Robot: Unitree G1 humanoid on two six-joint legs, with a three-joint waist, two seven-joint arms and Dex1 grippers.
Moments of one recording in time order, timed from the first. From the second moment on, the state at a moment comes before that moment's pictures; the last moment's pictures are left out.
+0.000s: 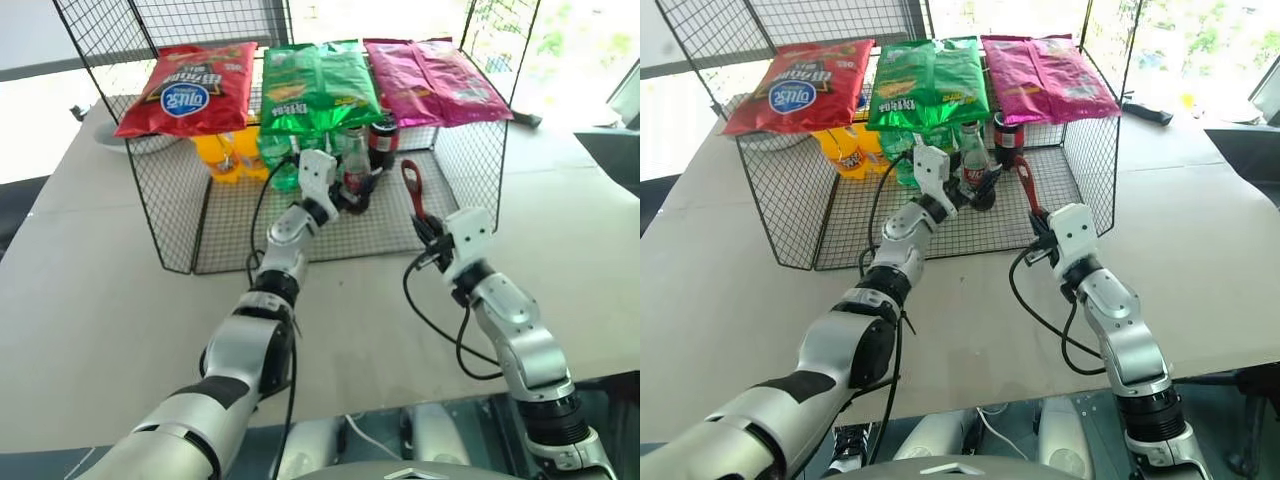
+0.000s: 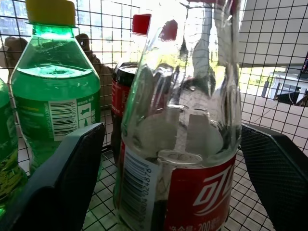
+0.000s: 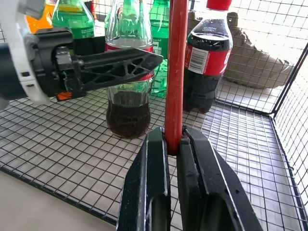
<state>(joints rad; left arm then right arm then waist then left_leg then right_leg) -0.98 0.09 0.08 1.12 -0.21 -0.45 -0.61 -0.19 -0.25 0.14 -0.32 0.13 0.26 0.28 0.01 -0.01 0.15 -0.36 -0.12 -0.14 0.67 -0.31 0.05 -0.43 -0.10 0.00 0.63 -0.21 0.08</state>
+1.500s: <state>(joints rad) -0.19 0.23 -0.05 -0.11 -0.32 0.08 -0.75 -0.32 -0.25 -0.03 -0.29 0.07 0.19 0.21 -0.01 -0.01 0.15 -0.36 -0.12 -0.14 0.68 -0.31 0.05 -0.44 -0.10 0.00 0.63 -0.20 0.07</state>
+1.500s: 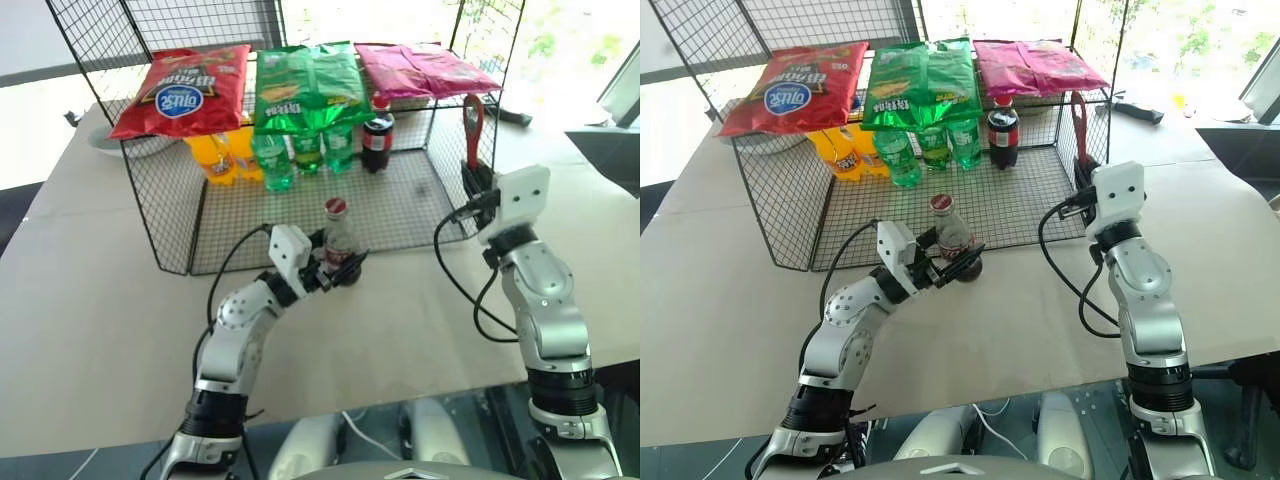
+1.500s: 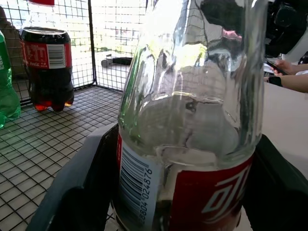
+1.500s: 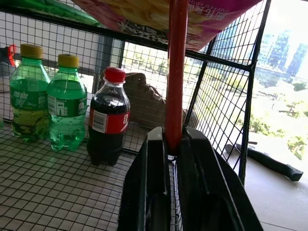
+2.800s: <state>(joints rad) -0.25 0.23 -0.05 -0.18 -0.35 0.02 -0.73 -0.06 -0.27 0.08 -0.40 -0.07 0.07 0.26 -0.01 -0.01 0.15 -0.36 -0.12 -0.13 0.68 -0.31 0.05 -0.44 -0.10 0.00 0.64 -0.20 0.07</state>
